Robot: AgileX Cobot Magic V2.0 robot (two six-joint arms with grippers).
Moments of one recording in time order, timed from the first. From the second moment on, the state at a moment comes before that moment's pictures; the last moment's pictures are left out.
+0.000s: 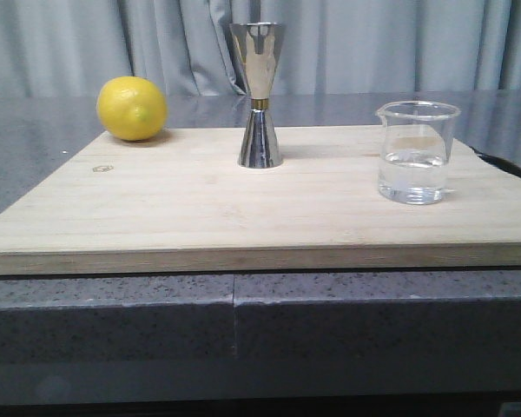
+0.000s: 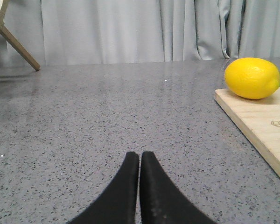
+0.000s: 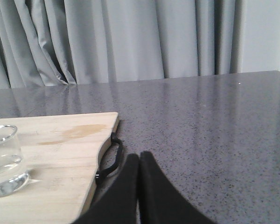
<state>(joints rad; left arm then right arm) -0.04 -0.01 0.01 0.00 0.12 0.06 0.02 -0.01 0.01 0.06 0.00 0.02</state>
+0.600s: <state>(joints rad) -0.04 -0.01 0.01 0.00 0.09 0.06 0.02 -0.01 0.01 0.06 0.00 0.02</state>
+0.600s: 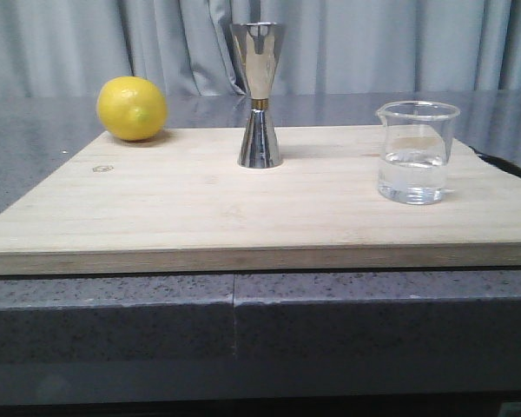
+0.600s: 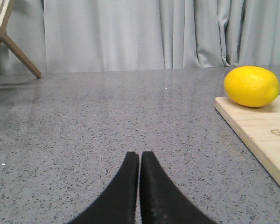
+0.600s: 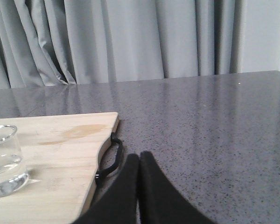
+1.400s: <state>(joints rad) -0.04 0.13 -0.29 -0.11 0.24 0.06 0.02 0.05 -0.28 0.02 0.37 0.01</state>
